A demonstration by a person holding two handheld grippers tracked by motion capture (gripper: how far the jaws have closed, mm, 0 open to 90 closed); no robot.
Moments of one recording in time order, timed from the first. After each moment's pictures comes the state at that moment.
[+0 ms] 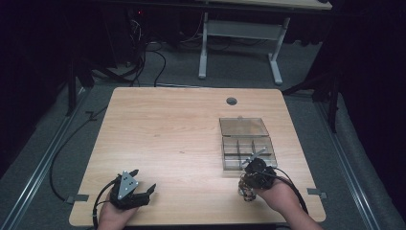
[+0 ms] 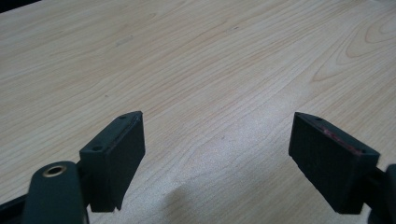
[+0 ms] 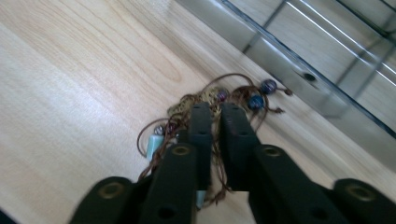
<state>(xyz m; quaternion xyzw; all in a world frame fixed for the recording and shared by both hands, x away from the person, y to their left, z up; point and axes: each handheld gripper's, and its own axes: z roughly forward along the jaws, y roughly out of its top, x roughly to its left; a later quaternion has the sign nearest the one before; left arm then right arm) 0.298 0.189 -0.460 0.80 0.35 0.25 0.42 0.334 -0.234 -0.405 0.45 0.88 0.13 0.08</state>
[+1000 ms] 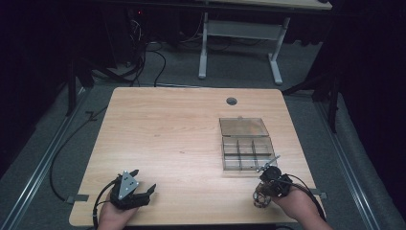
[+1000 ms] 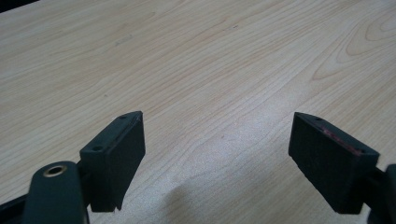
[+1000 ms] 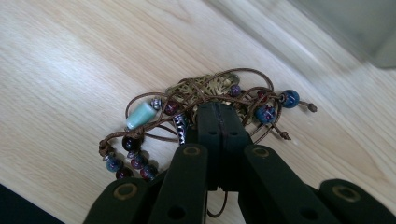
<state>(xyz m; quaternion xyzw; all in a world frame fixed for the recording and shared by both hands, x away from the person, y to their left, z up) 0.298 0.188 -0.460 0.80 0.35 0.25 0.41 0.313 -0.280 -0.413 0.48 0.87 0.07 0.06</state>
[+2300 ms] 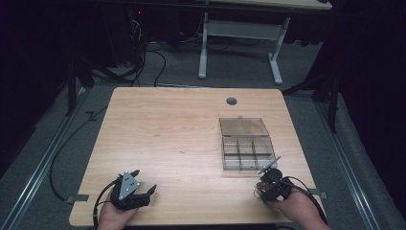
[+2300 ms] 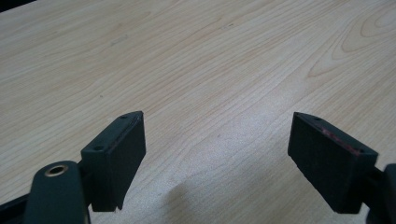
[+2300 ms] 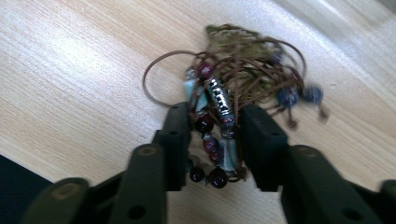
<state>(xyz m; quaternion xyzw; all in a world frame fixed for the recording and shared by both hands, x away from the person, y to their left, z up) 0.298 0.187 -0.461 0.81 0.34 0.25 0.41 0.309 -0.280 -0.414 0.51 0.86 0.05 0.02</state>
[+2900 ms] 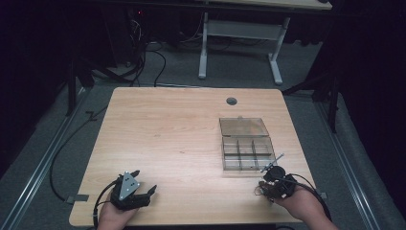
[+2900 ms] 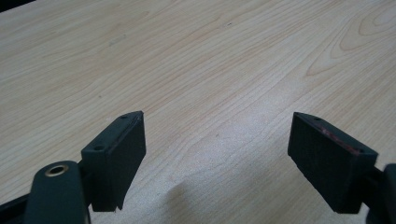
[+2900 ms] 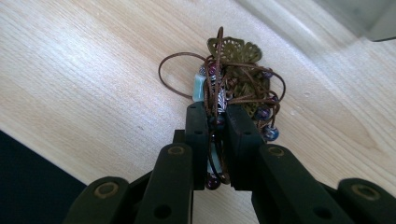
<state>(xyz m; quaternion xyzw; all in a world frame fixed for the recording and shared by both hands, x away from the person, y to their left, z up) 0.297 0.187 -0.460 0.81 0.34 0.25 0.41 0.309 -0.285 -0.397 0.48 0.87 0.06 0.03</state>
